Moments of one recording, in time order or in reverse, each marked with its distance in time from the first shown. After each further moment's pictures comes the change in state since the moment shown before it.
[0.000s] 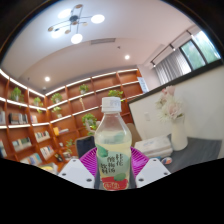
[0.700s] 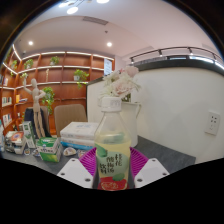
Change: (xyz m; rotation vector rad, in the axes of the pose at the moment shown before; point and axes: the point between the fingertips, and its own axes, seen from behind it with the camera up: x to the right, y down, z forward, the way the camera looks) arm 0.269 0.072 0.034 -0.129 0.433 -0.291
